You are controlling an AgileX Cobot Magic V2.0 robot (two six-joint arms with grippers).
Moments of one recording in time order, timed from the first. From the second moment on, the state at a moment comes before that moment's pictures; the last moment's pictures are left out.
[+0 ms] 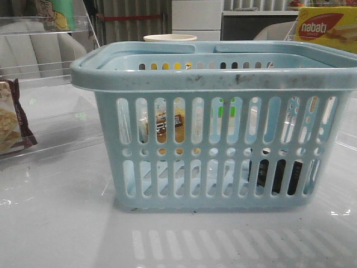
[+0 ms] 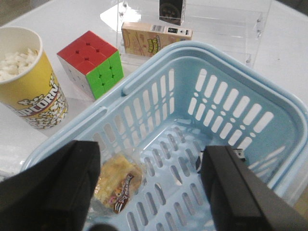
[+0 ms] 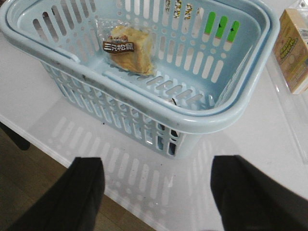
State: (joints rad) left arm -0.68 1.47 -1.60 -0.17 0.82 0.24; right arm 0.46 0.57 -0.72 0.04 0.78 -0.03
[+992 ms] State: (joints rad) left arm -0.68 0.43 -0.79 0.16 0.95 -0.07; right arm 0.46 0.57 -0.72 0.04 0.78 -0.03
